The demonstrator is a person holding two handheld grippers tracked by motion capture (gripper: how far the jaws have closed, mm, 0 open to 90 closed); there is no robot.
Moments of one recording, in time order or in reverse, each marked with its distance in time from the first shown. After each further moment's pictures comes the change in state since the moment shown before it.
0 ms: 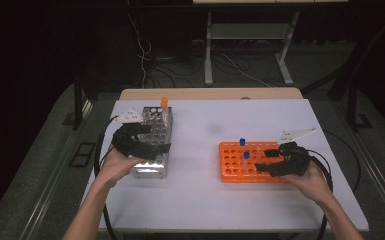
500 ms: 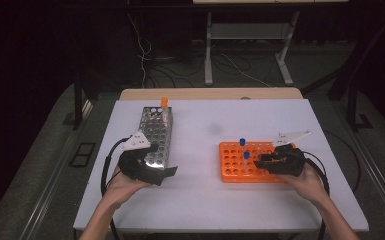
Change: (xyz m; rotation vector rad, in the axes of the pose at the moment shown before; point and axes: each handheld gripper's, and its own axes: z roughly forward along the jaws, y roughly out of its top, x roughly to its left) left arm -0.033 -0.040 0.008 -0.007 -0.051 0.045; right arm 0.000 -0.004 0.014 0.008 -0.025 -0.037
